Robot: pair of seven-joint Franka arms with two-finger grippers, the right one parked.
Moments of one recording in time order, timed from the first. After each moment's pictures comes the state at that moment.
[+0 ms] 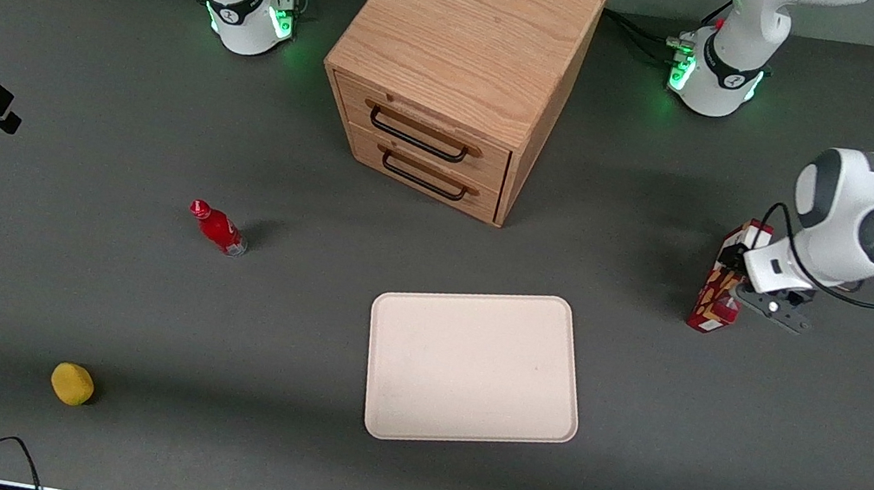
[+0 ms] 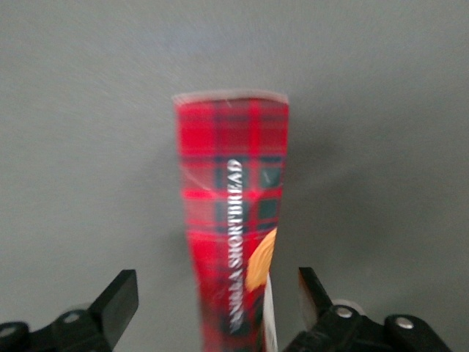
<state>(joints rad) 0.04 0.18 -0.01 -2.44 0.04 2.53 0.41</state>
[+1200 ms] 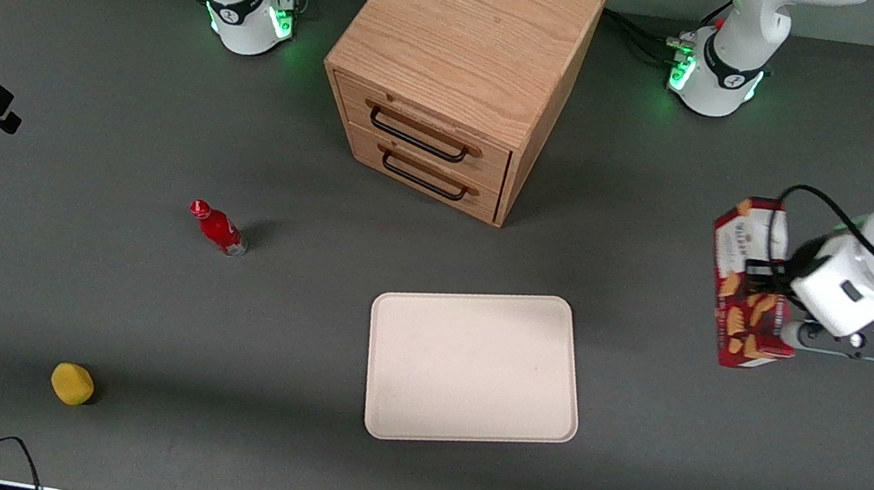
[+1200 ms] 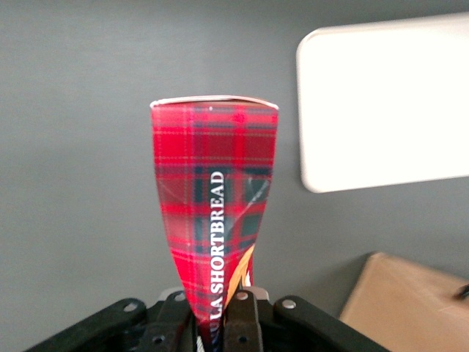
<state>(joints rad) 0.03 0.21 -0.27 -1.55 -0.05 1.69 -0.31</state>
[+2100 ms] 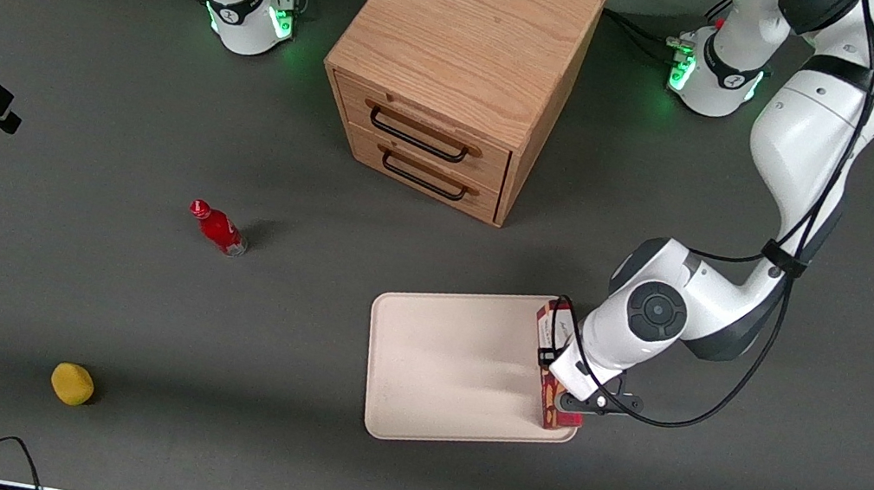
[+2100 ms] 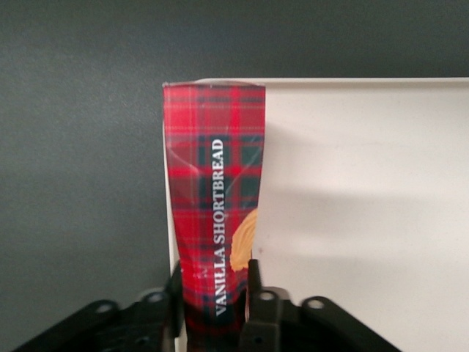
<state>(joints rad) -0.02 0.78 -0.47 -1.51 0.36 2.31 -0.70</state>
